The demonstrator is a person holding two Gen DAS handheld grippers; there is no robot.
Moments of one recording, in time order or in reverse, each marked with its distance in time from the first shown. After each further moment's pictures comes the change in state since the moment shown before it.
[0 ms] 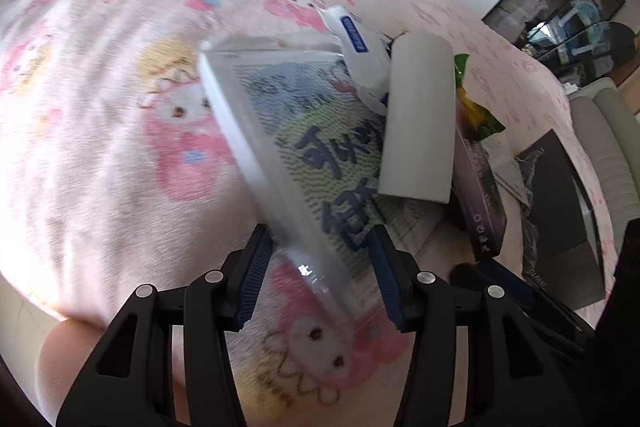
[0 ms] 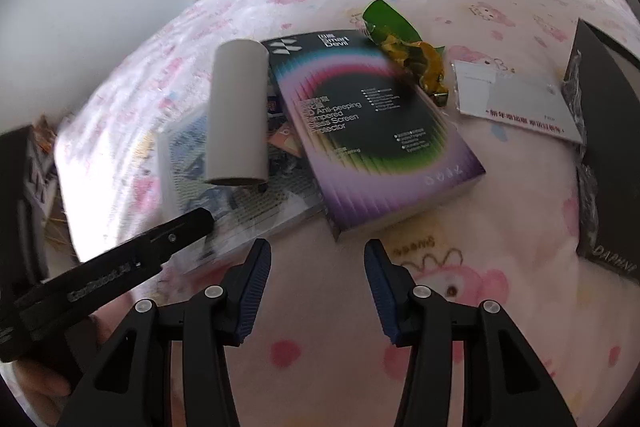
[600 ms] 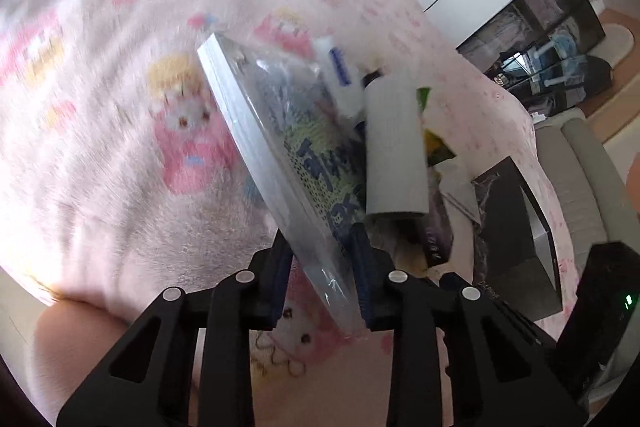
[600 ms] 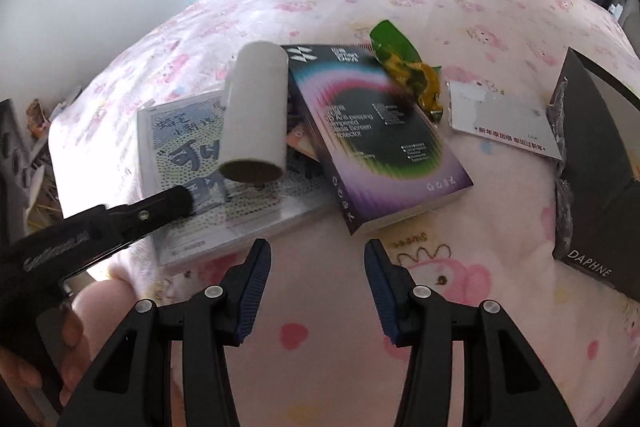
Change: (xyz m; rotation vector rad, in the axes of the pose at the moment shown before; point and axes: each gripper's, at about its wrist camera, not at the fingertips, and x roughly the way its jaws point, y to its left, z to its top) left arm -0.055 0.001 0.004 -0.032 -0.101 -0.112; right arm -0.029 0.017 -0.003 -0.036 -0.032 -0.036
